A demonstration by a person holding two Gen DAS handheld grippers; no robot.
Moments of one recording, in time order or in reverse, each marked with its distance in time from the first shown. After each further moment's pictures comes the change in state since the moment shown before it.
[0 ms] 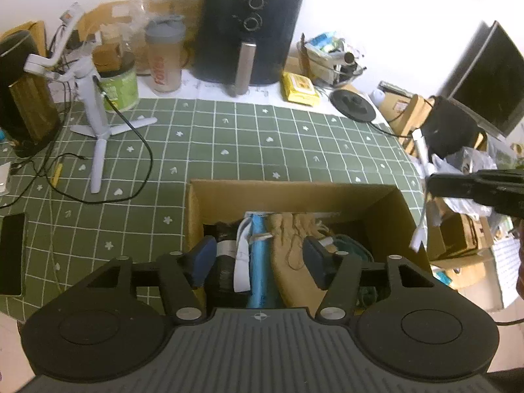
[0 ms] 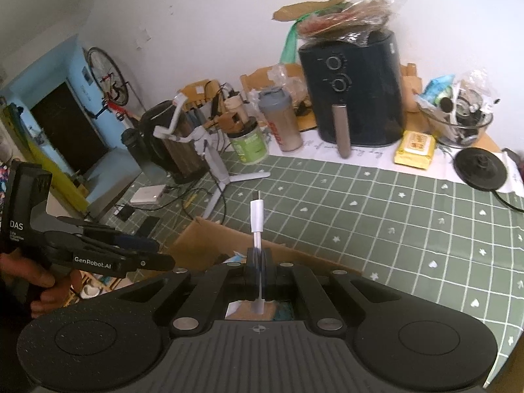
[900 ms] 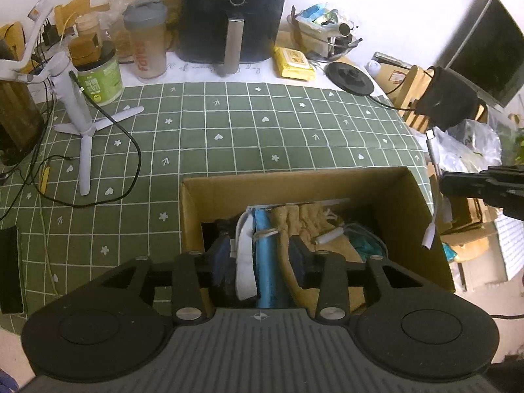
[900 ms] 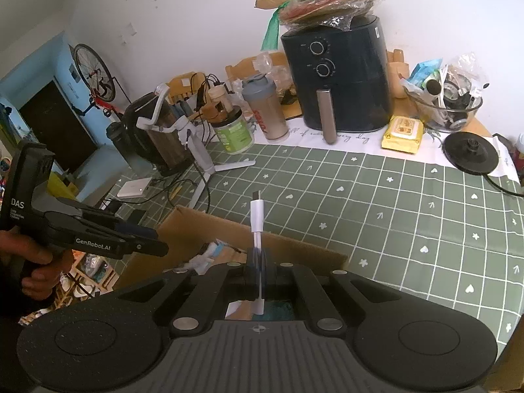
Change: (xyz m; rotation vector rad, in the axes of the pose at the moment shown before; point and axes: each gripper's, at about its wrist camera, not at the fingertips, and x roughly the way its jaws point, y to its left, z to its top) left arm 0.029 0.005 0.014 0.073 0.107 -0.020; right arm 0.001 -0.015 -0.016 0.036 -0.005 -0.046
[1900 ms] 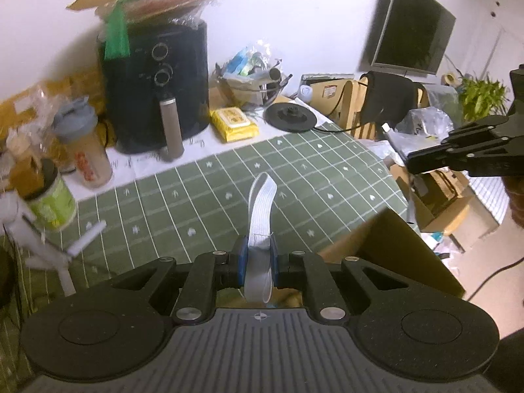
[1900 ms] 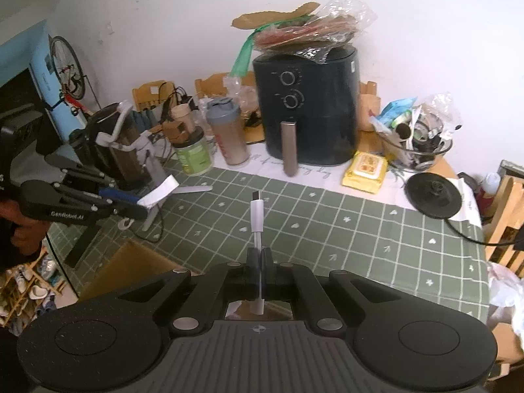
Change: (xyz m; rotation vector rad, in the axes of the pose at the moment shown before) left arm 0.002 0.007 0.058 0.339 -0.155 -0.160; right arm 0.006 -0.007 0.041 -0.072 -0.044 -0.147
